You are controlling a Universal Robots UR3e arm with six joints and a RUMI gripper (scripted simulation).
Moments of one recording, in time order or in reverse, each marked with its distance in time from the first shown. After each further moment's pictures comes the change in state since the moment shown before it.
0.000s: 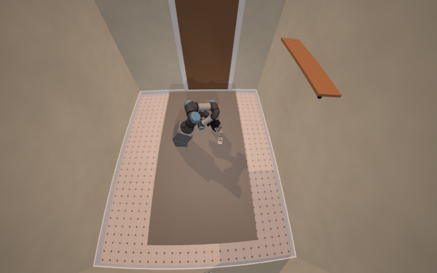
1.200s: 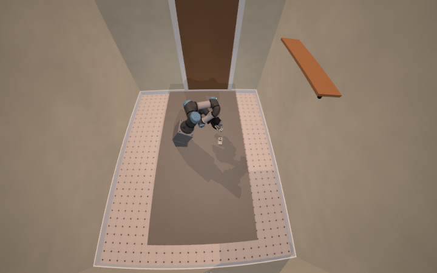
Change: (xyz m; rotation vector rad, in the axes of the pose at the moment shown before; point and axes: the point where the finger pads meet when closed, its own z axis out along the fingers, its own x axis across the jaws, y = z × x) arm 0.003 0.031 -0.029 -0.003 0.008 -0.001
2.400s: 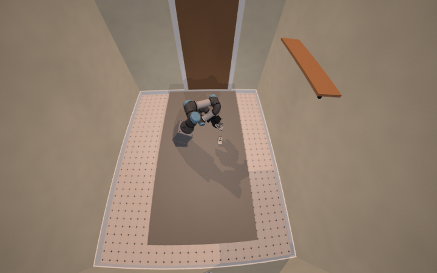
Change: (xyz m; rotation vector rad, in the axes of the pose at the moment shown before) arm -0.002 0.021 -0.019 0.012 -0.009 0.000
